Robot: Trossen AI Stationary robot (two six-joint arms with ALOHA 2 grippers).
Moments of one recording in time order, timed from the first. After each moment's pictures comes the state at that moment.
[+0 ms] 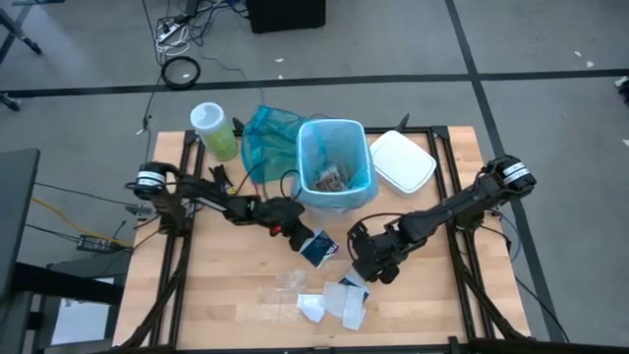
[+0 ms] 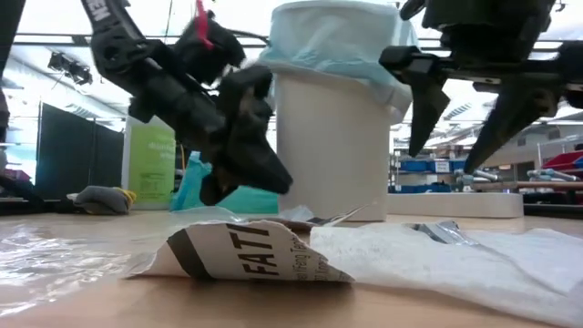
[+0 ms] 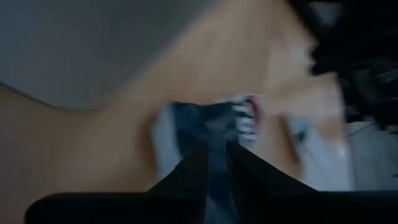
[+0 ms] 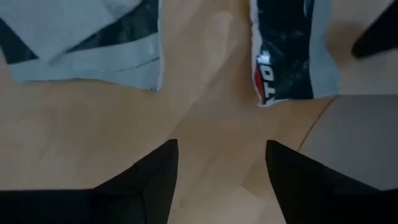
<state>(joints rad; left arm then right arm) -0.02 1.74 0.69 0.49 0.12 -0.76 0.41 1.57 1.00 -0.38 0.31 0.80</state>
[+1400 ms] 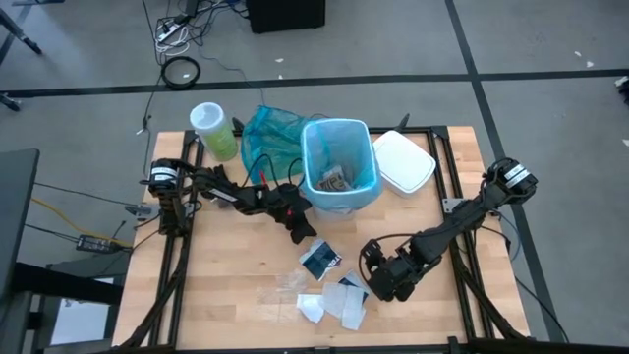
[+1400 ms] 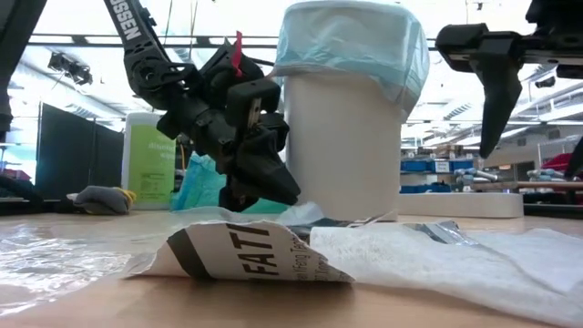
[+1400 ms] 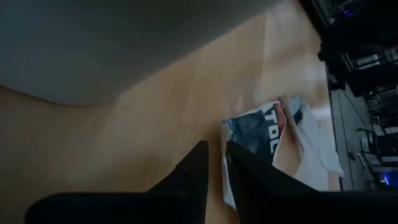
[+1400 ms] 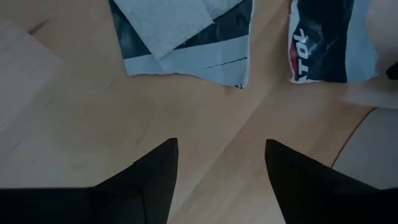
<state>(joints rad) 0.11 1.84 0.76 0.45 0.42 -0.67 0.60 1.57 0.99 -0.47 0.41 0.95</state>
